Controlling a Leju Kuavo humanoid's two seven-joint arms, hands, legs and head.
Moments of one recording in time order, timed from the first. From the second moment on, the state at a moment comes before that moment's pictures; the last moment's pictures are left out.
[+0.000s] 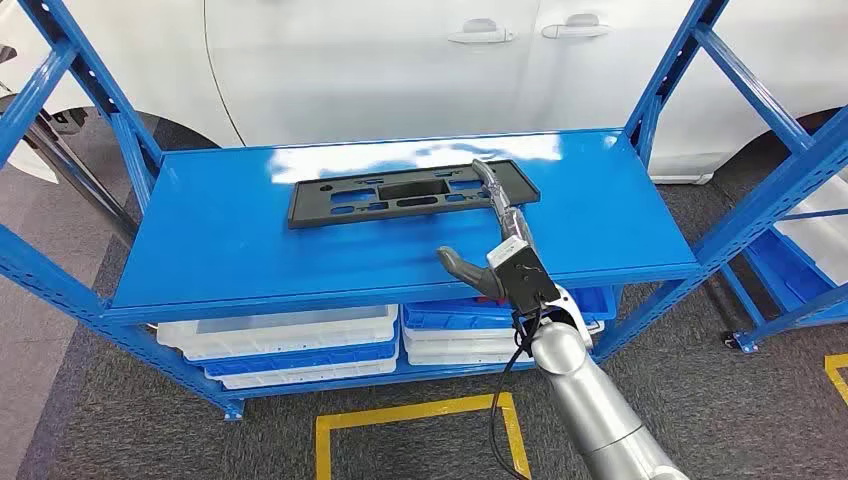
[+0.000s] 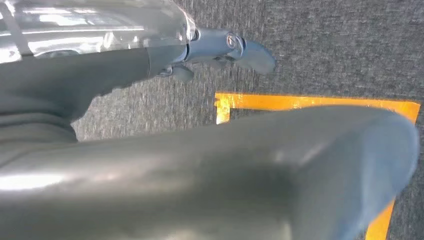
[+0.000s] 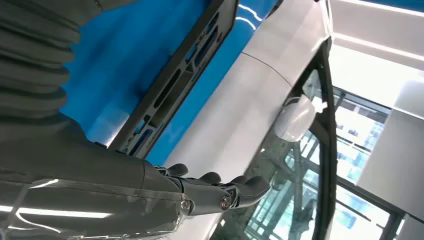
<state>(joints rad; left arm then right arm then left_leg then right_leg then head) -0.09 -0.09 1.35 -0.23 -0.99 -0.06 -0.31 -0.47 -0.01 0.40 -1.31 0.35 -0.11 -0.36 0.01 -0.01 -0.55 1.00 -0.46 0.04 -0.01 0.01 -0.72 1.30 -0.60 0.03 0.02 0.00</state>
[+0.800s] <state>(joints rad) -0.09 -0.10 1.35 -0.22 -0.98 -0.04 -0.30 -0.53 0.02 0.52 -1.21 0.43 -0.11 -0.39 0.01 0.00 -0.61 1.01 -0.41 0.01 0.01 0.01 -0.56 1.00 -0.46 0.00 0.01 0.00</state>
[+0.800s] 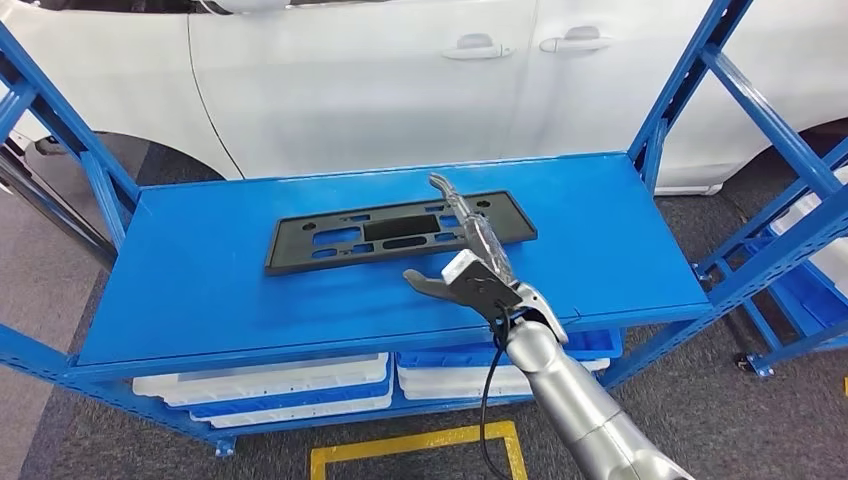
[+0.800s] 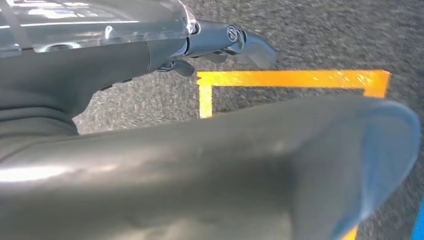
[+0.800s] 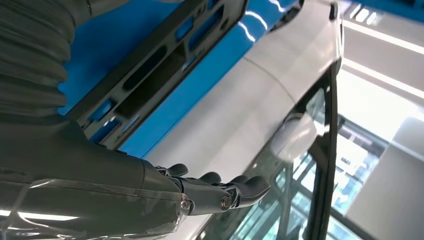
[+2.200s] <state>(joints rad) -0.10 -0.10 1.35 -0.22 -1.00 -0.05 -0.31 -0.75 0.25 0.89 -0.63 0.94 -0.48 -0.22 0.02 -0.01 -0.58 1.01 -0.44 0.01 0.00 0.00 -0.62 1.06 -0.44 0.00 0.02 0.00</state>
